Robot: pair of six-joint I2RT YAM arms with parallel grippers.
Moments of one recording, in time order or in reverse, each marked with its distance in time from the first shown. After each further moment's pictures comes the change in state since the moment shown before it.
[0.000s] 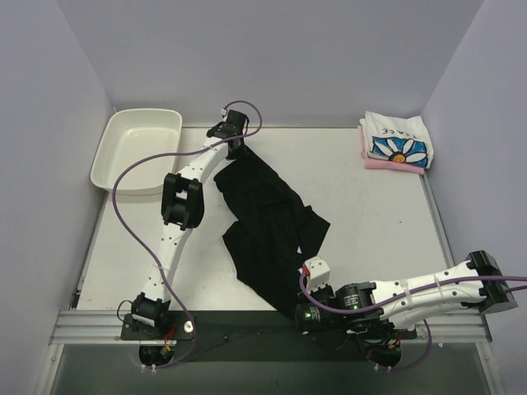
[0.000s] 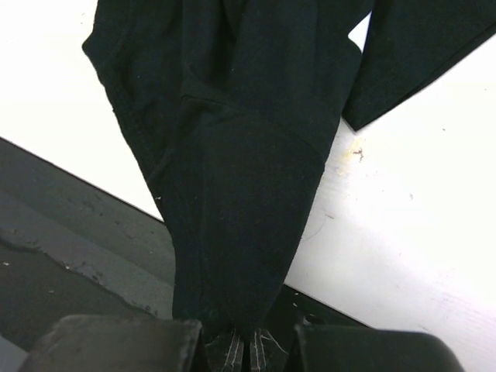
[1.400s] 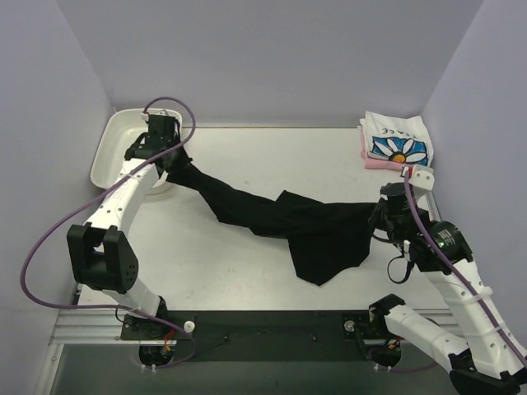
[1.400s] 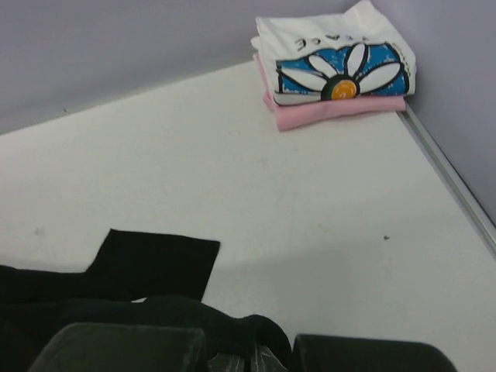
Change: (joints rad) left arm 0.208 -1.077 -1.032 0.106 0.062 -0.098; right arm -1.227 -0.200 0.458 -0.038 -0.003 -0.636
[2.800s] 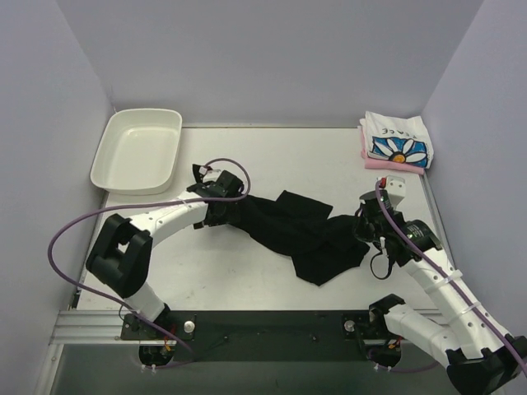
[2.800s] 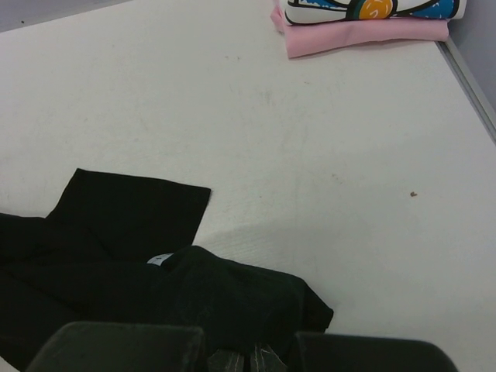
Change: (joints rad) left arm -0.442 0.003 -0.360 -0.040 -0.296 -0.179; right arm -0.019 0.030 -0.267 0.134 -0.091 -0.020
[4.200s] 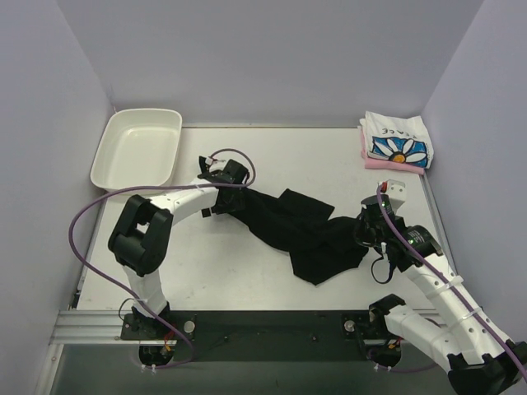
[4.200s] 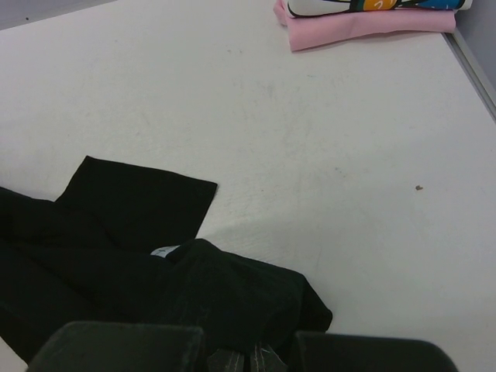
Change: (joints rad) left arm 0.042 0.230 0.148 0.074 -0.003 0.000; right arm -0.001 -0.043 -0.056 0.022 -0.017 0.000
